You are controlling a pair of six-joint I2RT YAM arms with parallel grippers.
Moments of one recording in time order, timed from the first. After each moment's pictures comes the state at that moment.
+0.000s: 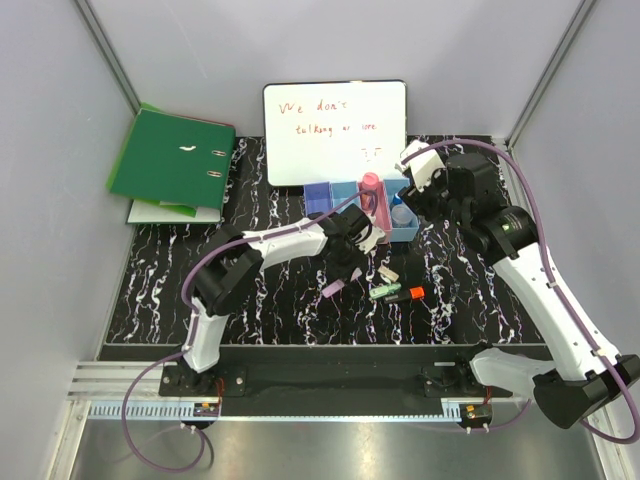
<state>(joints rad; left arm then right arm) -0.85 2.04 1.47 -0.64 0.18 0.01 0.45 1.14 1.36 -0.71 0.11 -0.50</state>
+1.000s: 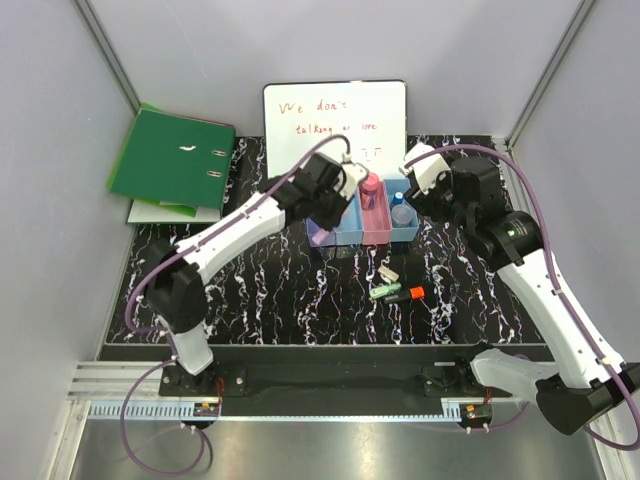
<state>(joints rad) -0.76 1.74 1.58 -0.69 0.04 0.08 0.45 1.11 1.34 -0.71 0.16 -0.54</state>
